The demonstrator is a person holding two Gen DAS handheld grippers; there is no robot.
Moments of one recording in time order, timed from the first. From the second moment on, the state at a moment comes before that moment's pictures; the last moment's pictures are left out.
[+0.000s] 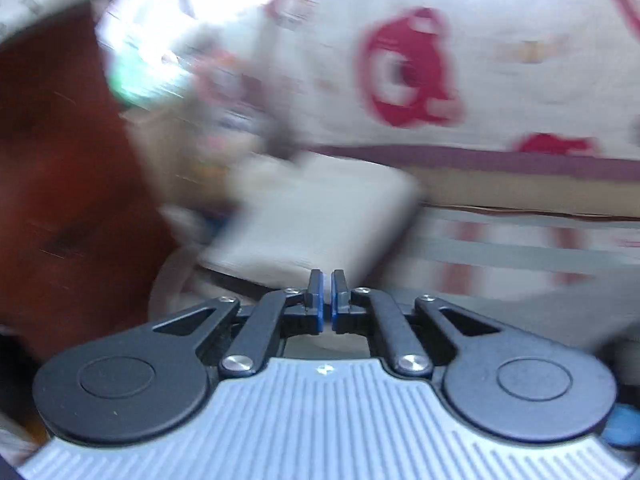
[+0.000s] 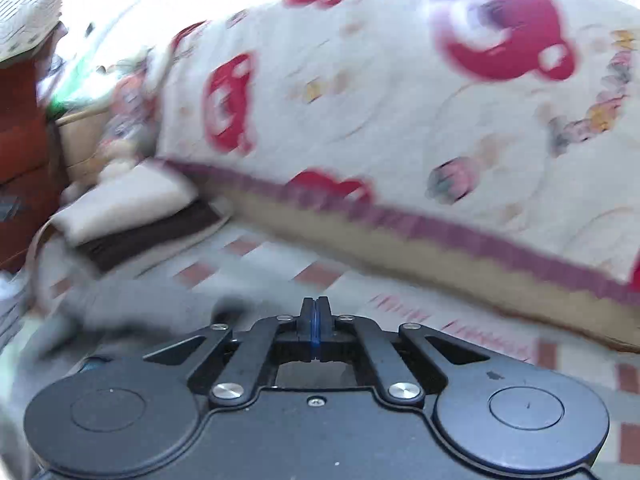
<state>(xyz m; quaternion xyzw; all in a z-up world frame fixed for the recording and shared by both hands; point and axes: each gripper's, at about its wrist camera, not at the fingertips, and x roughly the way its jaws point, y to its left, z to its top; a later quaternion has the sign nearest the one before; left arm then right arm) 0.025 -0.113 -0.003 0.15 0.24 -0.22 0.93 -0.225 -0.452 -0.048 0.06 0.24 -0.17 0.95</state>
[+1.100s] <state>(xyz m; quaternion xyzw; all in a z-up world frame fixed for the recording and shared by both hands) 0.048 -0.179 -0.137 0.31 0.27 -0.16 0.90 -0.224 -0.462 -0.156 0.29 0.26 -0.07 0.92</state>
